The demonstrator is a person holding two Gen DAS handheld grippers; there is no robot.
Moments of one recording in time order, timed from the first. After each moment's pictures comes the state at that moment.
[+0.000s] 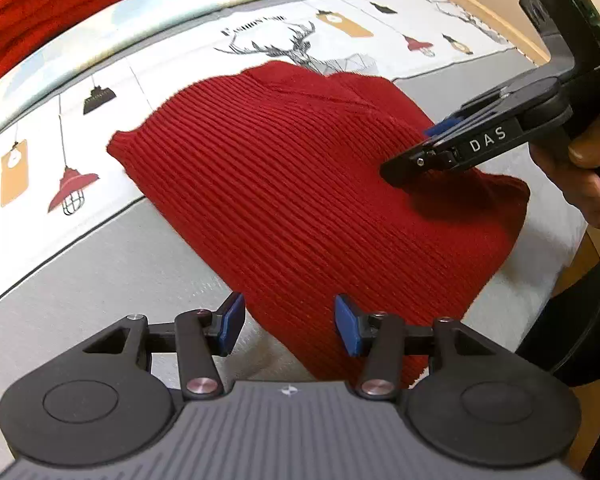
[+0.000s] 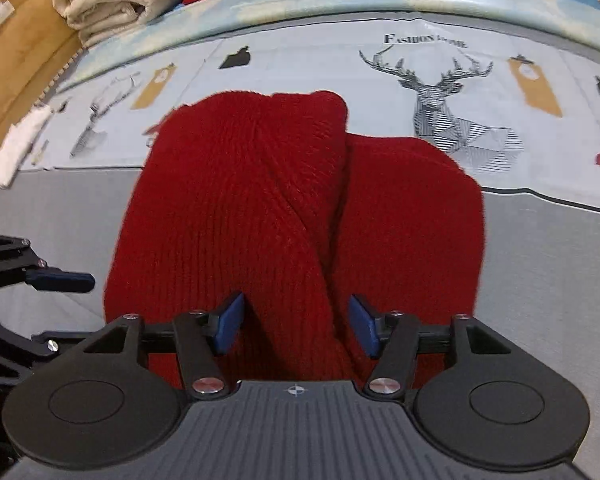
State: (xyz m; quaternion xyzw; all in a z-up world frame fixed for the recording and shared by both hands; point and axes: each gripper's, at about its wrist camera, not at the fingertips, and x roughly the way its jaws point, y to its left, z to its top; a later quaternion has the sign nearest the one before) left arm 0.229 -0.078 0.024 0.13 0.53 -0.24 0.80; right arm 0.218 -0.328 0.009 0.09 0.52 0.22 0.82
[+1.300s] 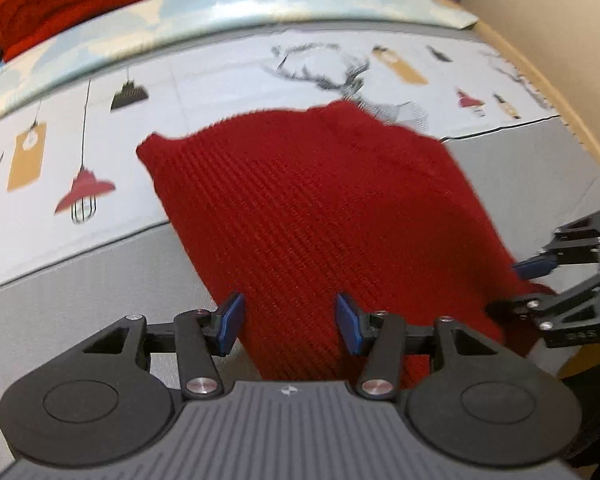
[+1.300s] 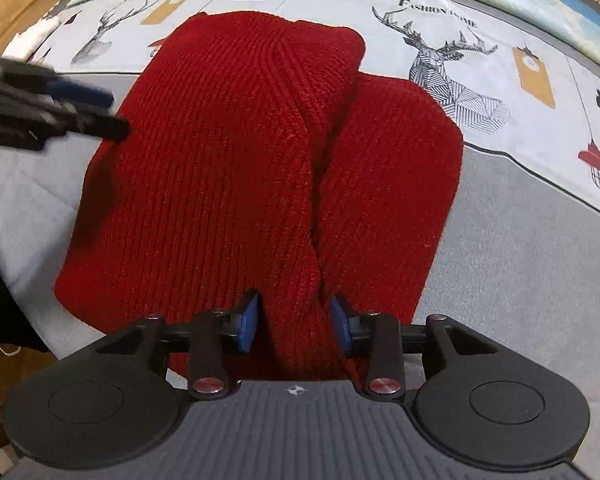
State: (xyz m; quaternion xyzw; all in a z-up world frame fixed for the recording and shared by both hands) left arm 0.275 -0.082 0.012 0.06 0.53 -0.18 0.82; right arm 0.175 -0.331 -0.002 -0.03 0.56 0.21 0.80
